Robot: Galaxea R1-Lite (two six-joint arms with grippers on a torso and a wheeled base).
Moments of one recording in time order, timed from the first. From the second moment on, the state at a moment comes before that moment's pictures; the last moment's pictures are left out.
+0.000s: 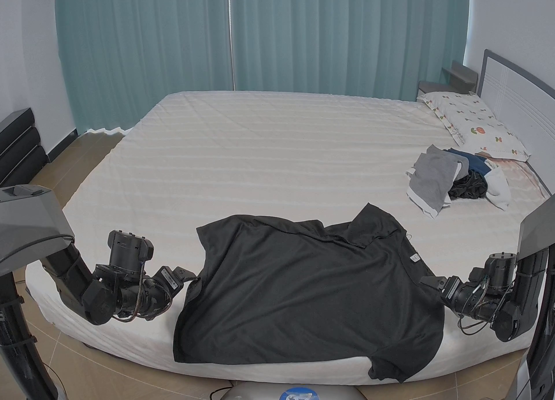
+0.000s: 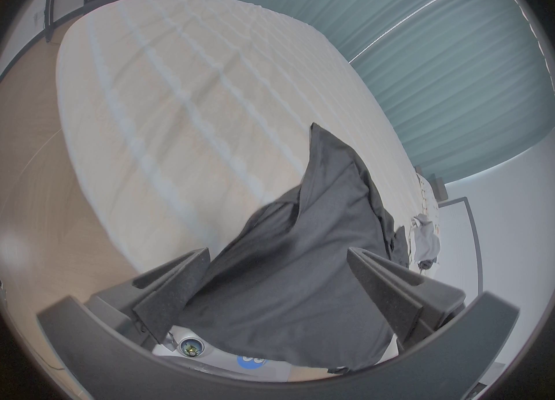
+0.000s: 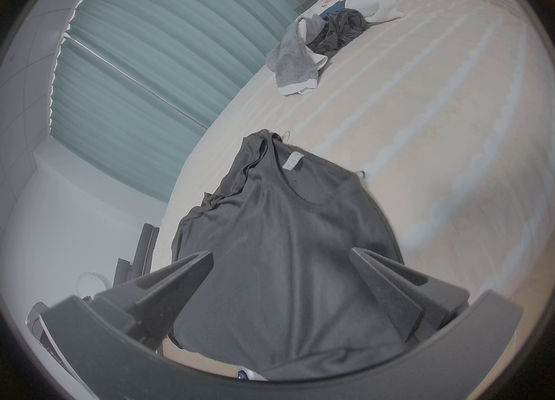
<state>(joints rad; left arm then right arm) -0.23 2.05 -0.53 -0.71 -0.06 -0.97 -0.04 2.27 -0.14 -1.55 0.31 0.70</state>
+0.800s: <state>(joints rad) -0.23 2.15 -0.71 -0.71 0.00 -1.10 -0.01 2.31 -0.14 -1.55 0.31 0.72</state>
